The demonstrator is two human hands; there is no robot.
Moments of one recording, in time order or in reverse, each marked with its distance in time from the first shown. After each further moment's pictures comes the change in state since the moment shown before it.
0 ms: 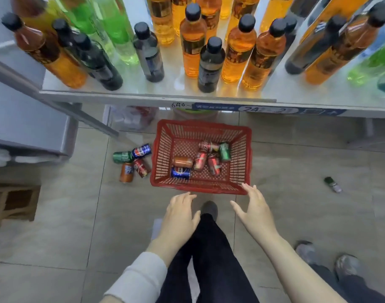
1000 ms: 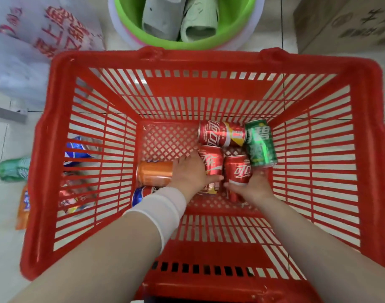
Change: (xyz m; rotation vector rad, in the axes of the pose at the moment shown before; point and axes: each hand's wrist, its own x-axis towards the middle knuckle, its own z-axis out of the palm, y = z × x) left_hand 0.466 -0.177 0.268 0.260 -0.113 -0.126; right_hand 0.417 0.210 0.289 0.129 -0.104 0.330
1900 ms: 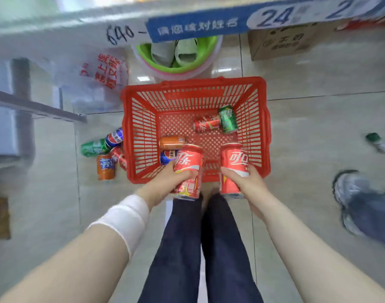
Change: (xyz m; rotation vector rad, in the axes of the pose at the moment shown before) left_hand -0.301 0.005 -0.156 -1.085 -0.373 -0.102; right_hand -0.312 -0.043 -0.120 0.761 -0.111 0.104
